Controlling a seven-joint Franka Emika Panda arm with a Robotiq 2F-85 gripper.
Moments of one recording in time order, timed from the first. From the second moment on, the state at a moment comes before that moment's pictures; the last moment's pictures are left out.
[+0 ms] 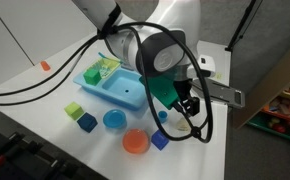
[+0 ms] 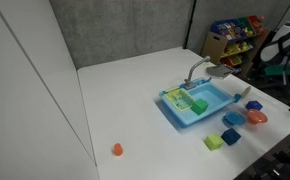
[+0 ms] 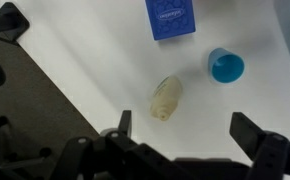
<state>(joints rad) -0.28 0.61 -0.31 -1.99 0.01 2.70 0.10</state>
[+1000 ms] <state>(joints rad) -0.34 0.85 -0.28 -1.88 0.13 2.90 0.13</state>
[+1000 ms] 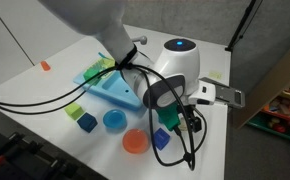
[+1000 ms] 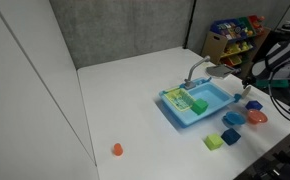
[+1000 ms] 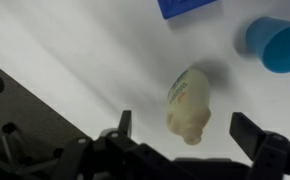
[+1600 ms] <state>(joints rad) -0.34 0.97 -0.28 -1.76 0.13 2.91 0.14</state>
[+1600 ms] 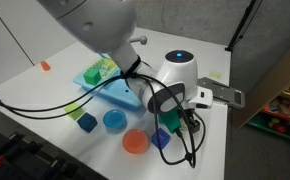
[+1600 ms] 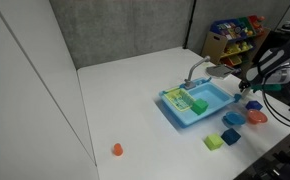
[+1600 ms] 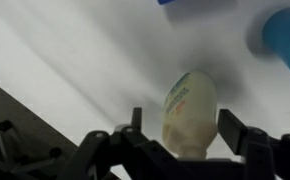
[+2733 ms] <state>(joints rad) -0.21 0.72 -0.29 -1.86 0.11 2.84 0.13</state>
